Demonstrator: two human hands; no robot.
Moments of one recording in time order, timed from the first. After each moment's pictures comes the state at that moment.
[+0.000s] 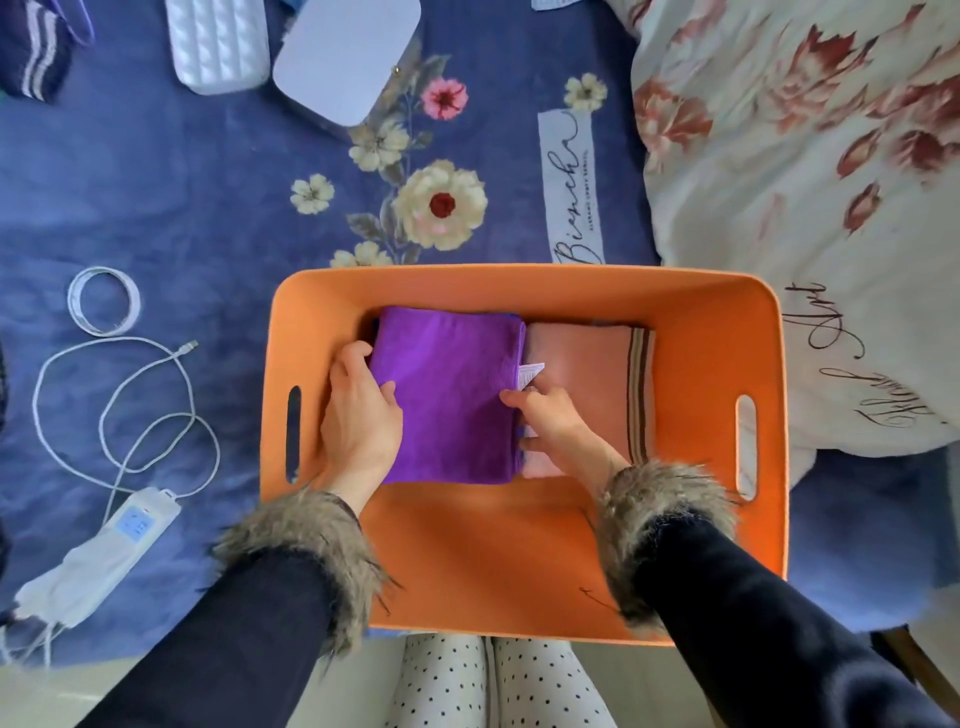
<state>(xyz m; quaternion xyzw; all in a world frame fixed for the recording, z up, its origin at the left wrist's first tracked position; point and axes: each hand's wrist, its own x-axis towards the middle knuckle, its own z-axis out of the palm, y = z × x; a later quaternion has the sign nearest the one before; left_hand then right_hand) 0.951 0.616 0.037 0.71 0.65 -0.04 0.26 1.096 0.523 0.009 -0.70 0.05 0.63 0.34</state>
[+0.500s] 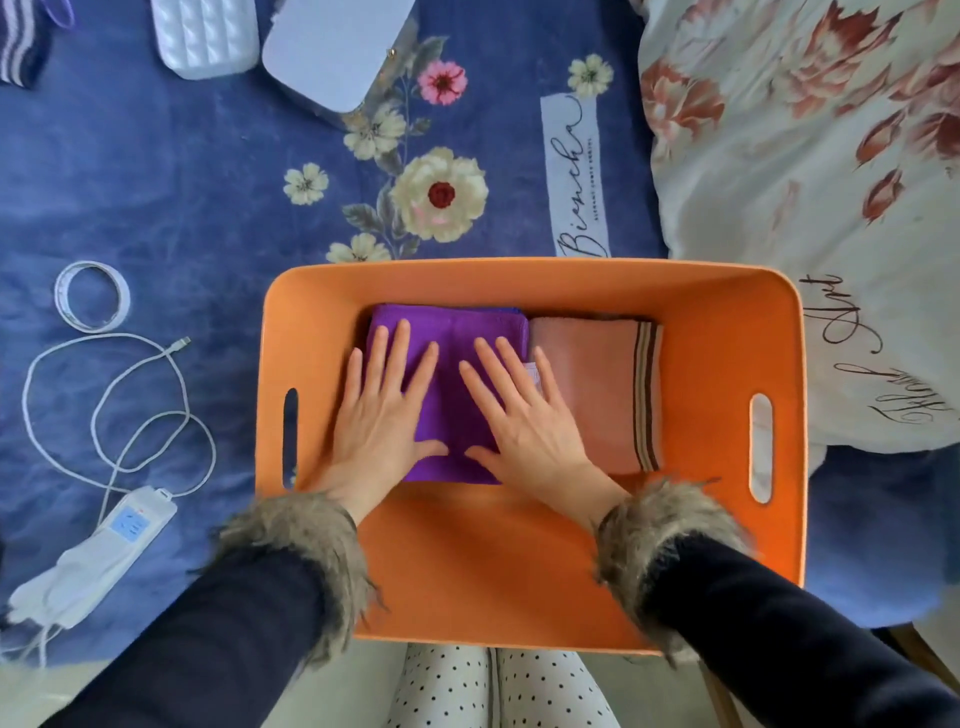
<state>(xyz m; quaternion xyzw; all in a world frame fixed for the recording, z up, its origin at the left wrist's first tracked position) 0.934 0.615 0.011 0.92 0.33 -0.21 0.08 1.076 0.503 -0.001 -0.74 -0.65 0.15 0.03</state>
